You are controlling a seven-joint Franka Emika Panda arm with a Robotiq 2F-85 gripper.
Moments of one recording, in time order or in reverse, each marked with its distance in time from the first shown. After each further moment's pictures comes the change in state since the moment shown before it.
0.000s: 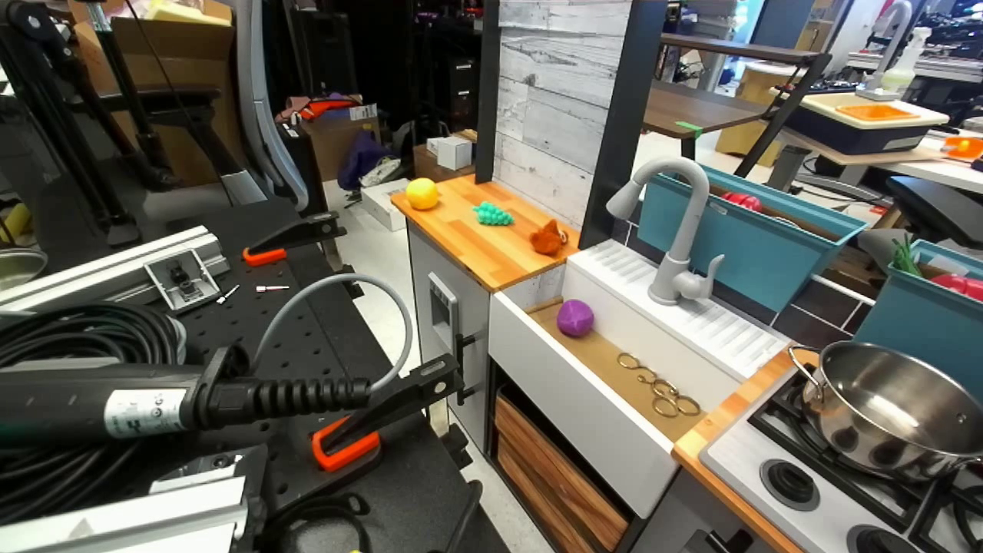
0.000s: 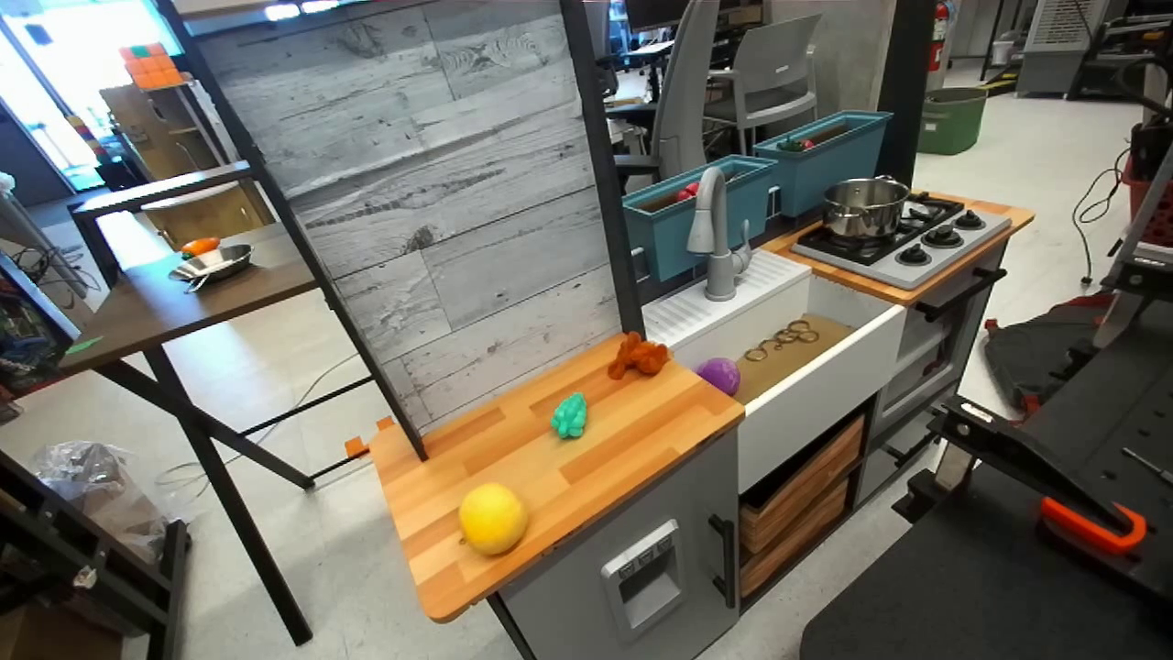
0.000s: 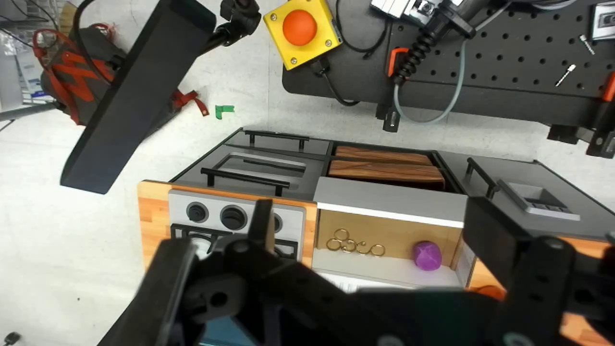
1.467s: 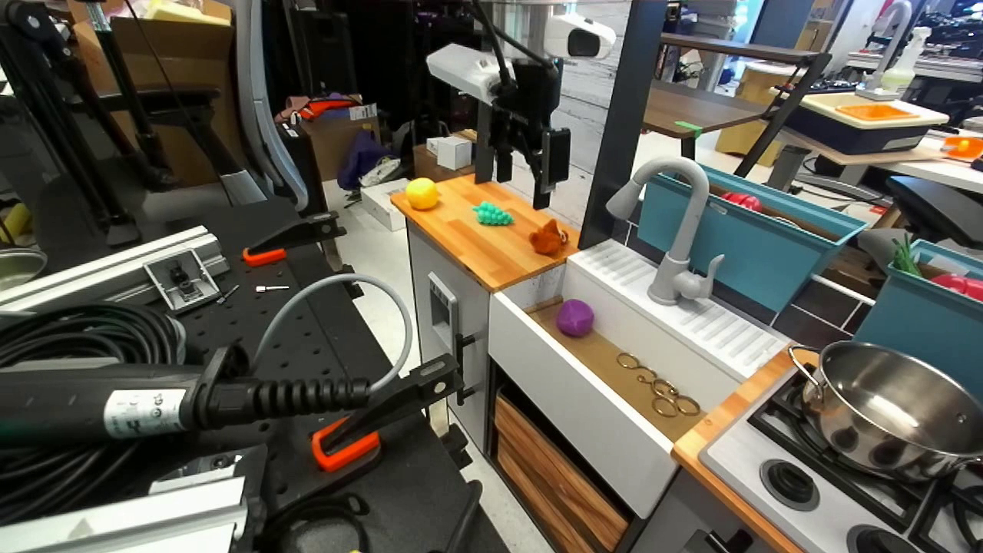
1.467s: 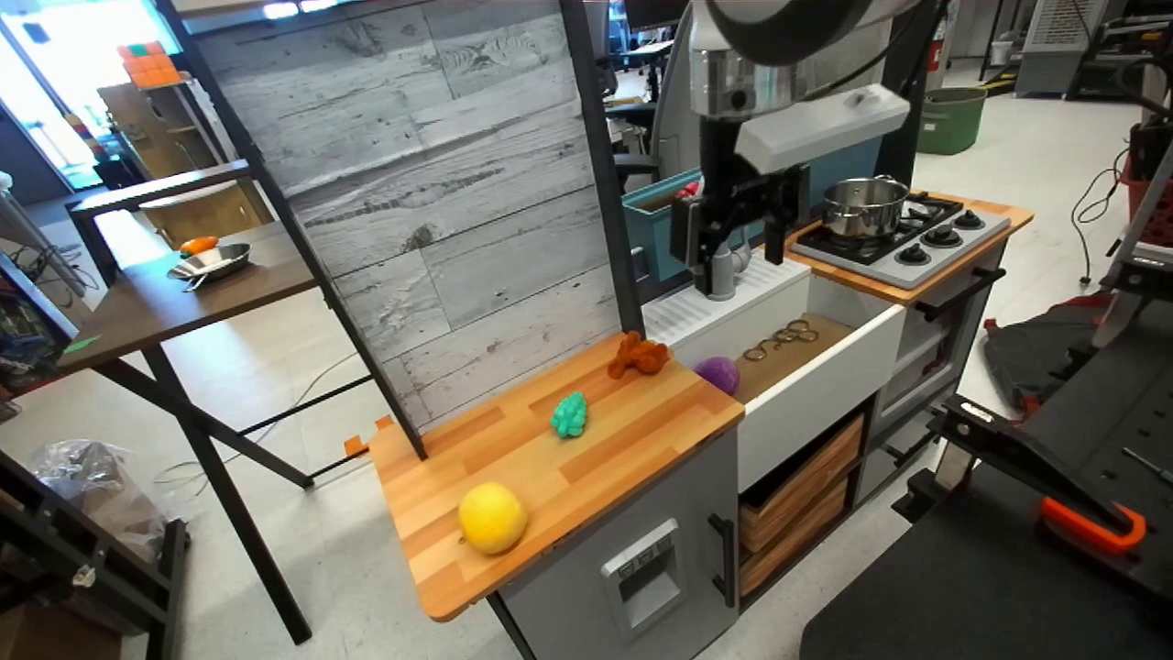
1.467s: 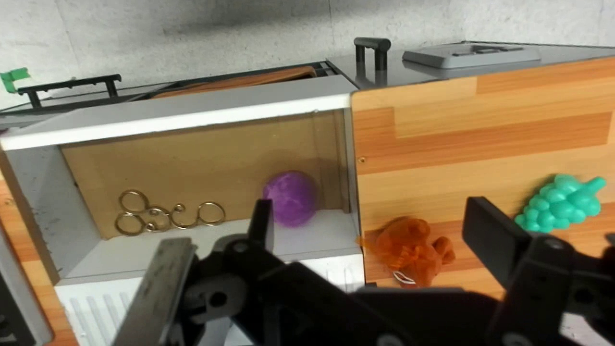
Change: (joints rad) arm 0.255 1.299 0.252 0.579 0.249 0.678 0.594
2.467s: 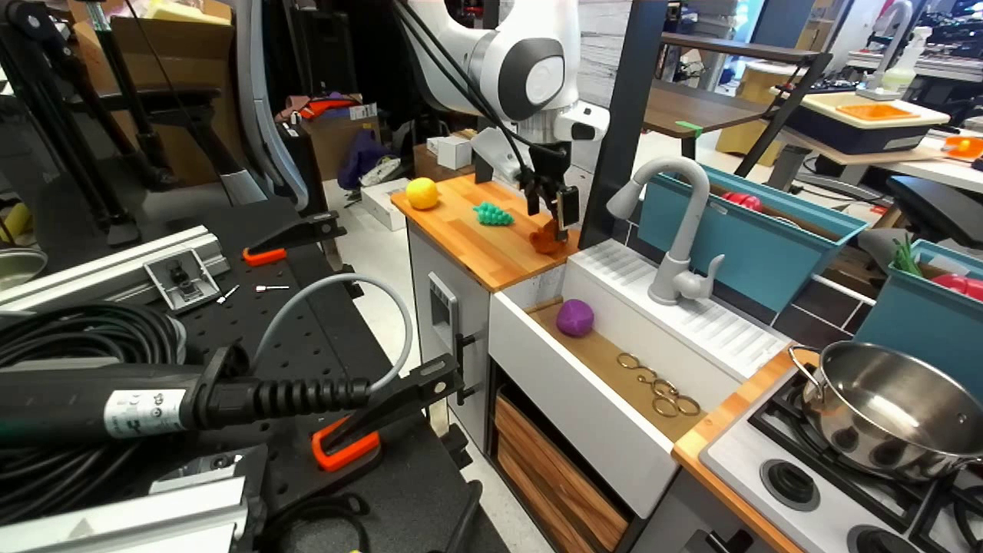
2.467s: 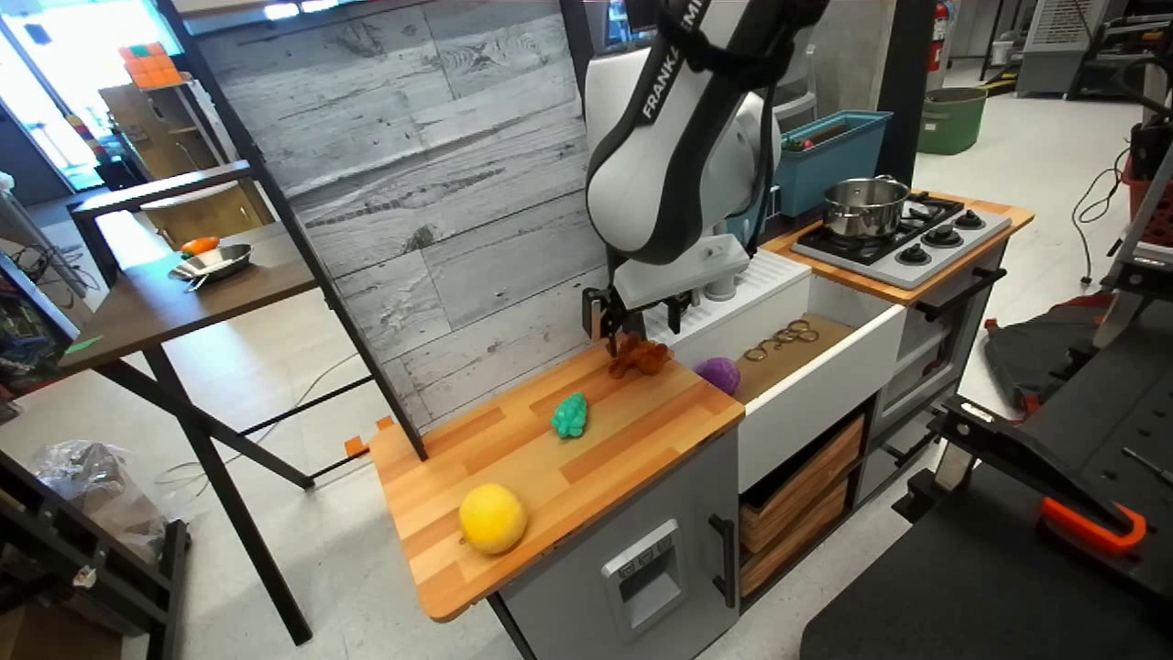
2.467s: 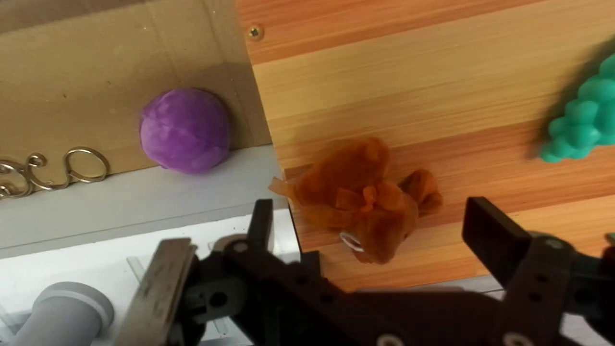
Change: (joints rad) arm 0.122 0.501 -0.064 0.579 0.023 0.042 0.143
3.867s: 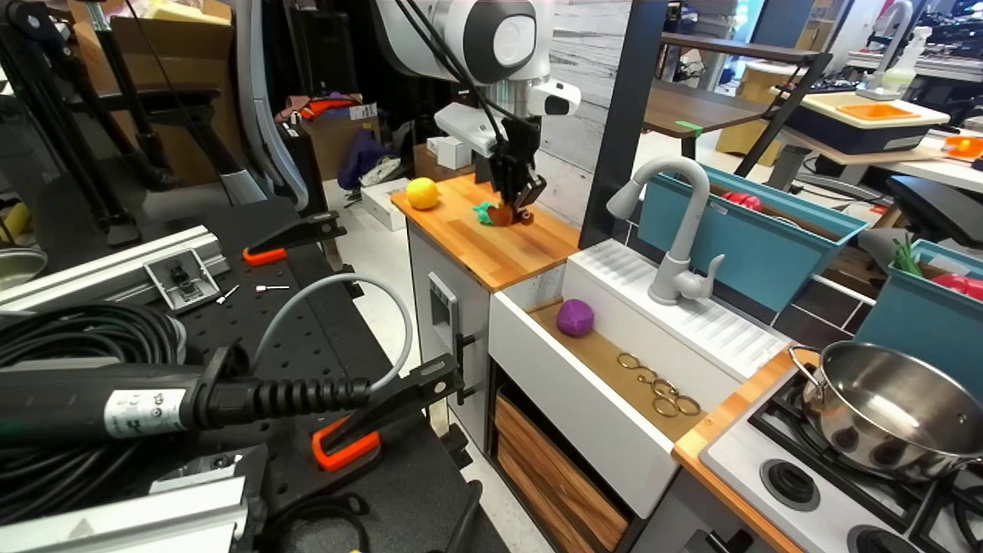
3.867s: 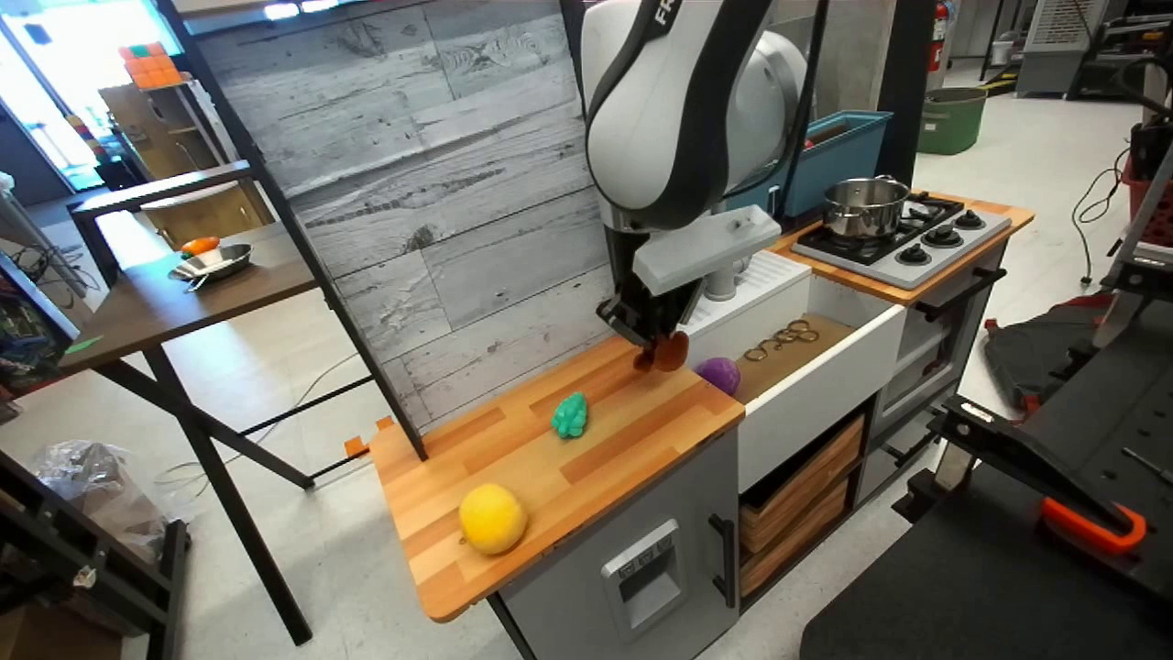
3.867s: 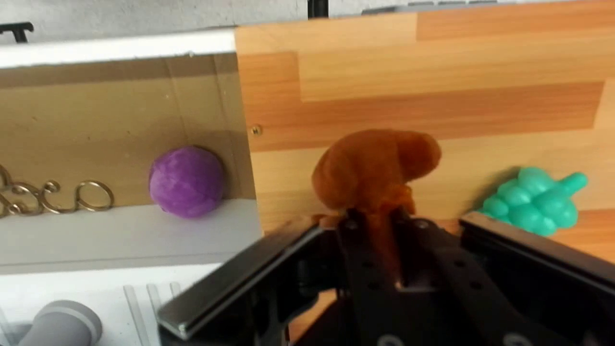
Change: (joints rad) arm 0.007 -0.198 0.042 -0.264 -0.003 -0.024 -0.116
